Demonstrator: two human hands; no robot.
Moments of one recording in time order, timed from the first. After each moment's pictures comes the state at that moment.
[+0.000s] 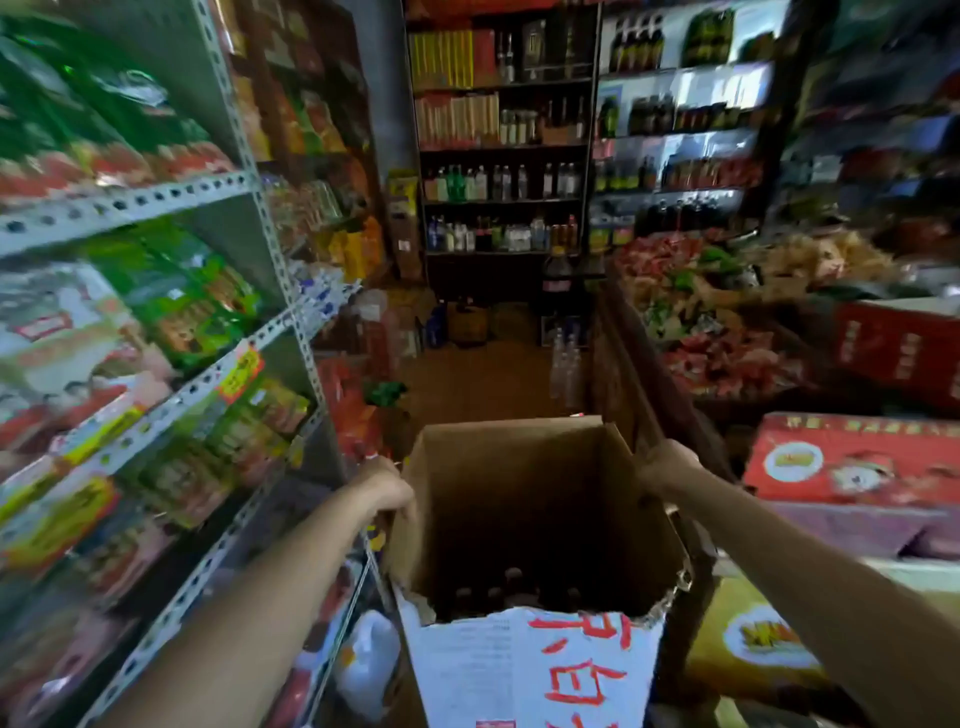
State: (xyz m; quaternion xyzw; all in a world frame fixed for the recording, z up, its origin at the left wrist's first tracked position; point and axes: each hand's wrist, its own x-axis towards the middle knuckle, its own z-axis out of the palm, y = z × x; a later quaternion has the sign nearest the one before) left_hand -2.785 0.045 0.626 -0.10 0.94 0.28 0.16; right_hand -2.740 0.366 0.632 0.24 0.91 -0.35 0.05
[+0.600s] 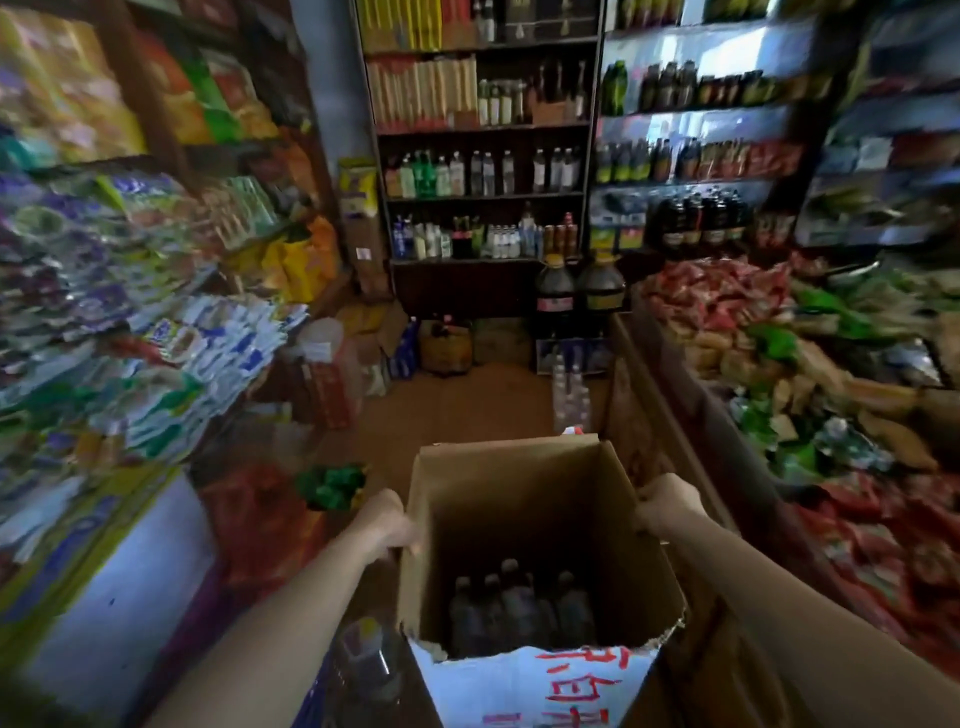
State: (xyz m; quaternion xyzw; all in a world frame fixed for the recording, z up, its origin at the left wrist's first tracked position) left_hand -3.371 0.109 0.594 -0.11 0.91 0.32 0.23; right_hand -3.303 0.423 0.605 0.27 0.90 -0.35 0.07
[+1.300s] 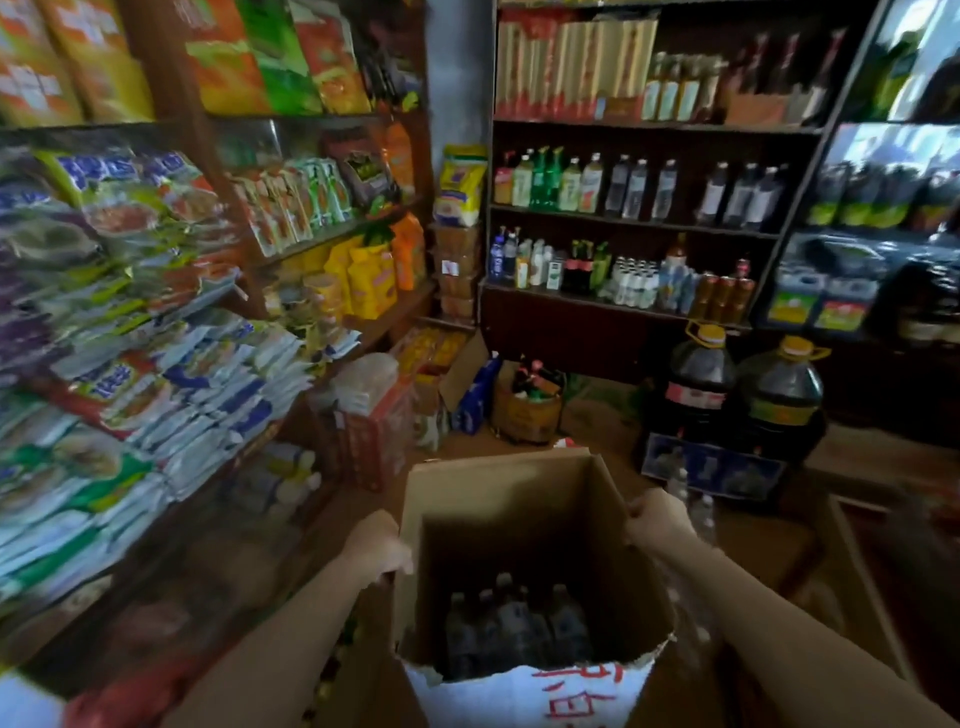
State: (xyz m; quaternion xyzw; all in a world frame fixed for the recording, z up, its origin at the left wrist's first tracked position) left_hand -3.986 0.107 0.539 -0.23 0.88 0.34 0.23; right_hand -4.022 0.437 0.564 0.11 0.94 -0.30 0.12
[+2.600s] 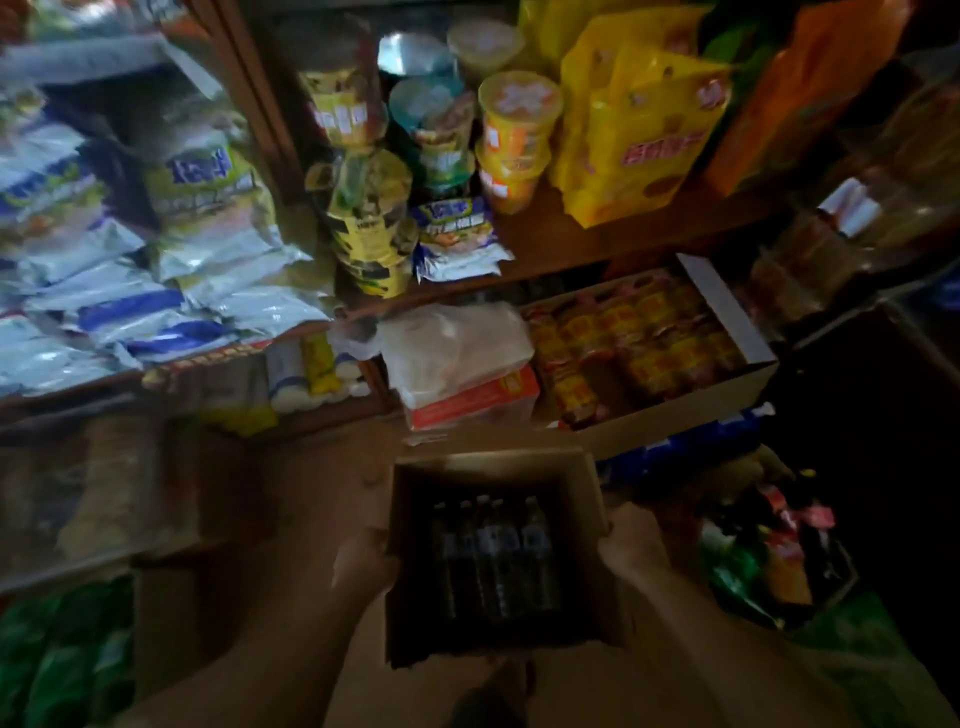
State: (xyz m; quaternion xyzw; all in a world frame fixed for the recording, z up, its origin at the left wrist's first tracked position) left_hand -4.633 -0.019 0.254 -0.63 0.62 0.44 0.17; right_hand -4.915 0.127 0.248 -0.24 0.90 0.00 0.37
